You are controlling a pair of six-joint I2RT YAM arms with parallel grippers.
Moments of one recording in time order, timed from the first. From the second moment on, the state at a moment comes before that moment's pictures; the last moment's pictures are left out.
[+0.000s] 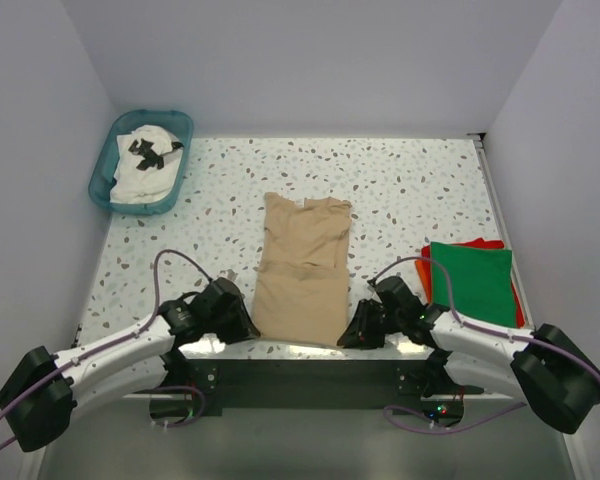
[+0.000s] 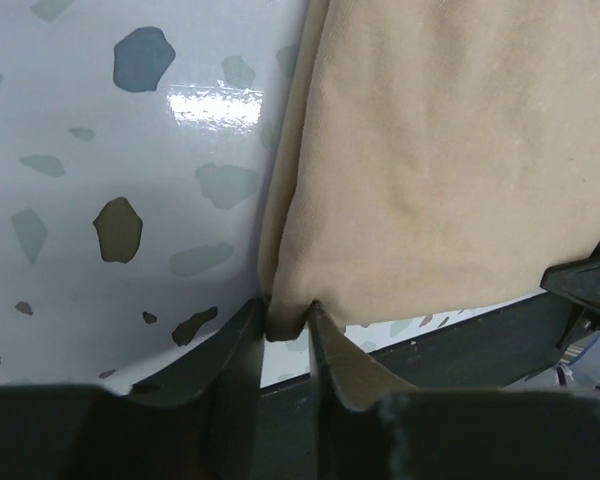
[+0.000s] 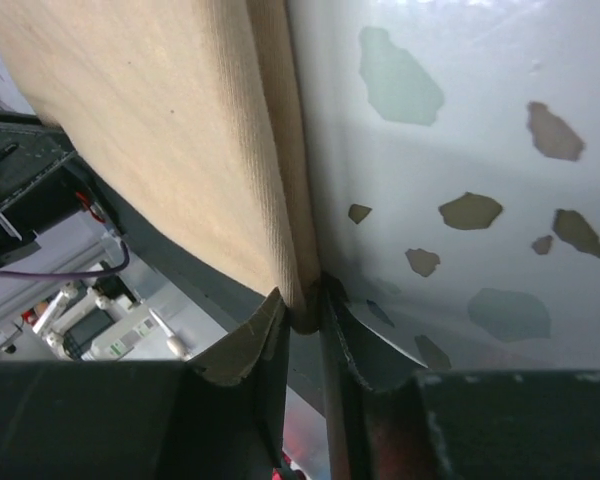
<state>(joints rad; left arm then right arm) -0.80 0.86 0.30 -0.46 0.06 -1.11 0.73 1.05 0.20 -0.06 -0.45 1.12</state>
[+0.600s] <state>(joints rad) -0.96 0.80 0.36 -0.52 0.02 -1.13 0.73 0.70 0.25 -0.39 -0.41 1.01</state>
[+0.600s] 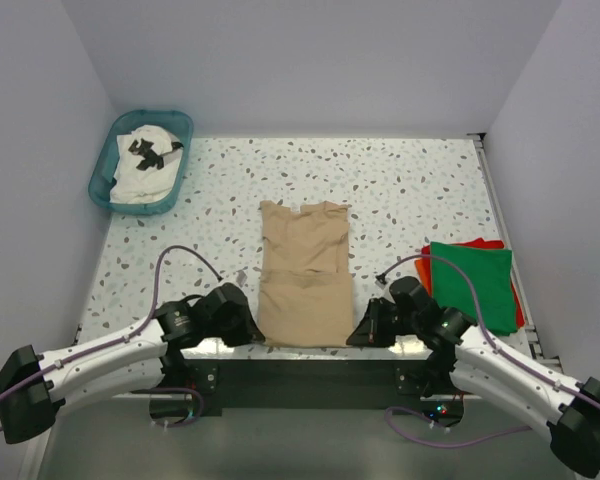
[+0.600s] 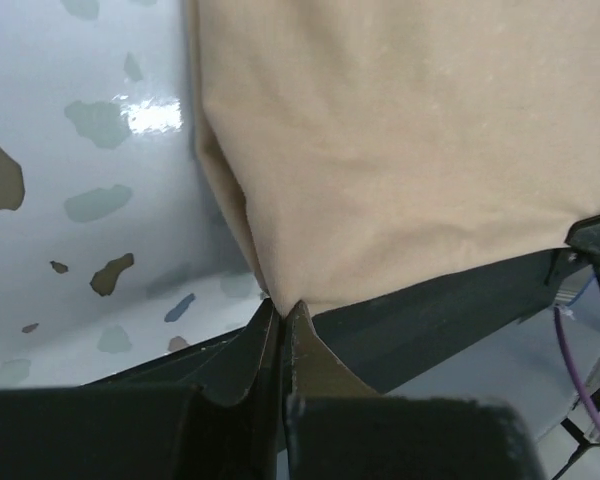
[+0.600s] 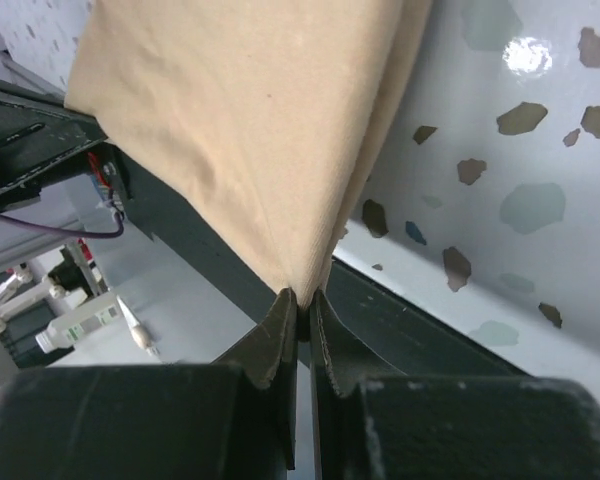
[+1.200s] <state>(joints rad) -0.84 0.95 0.70 -0.51 -0.08 -1.01 0.68 0.91 0.72 -0.65 -0.17 0.79</state>
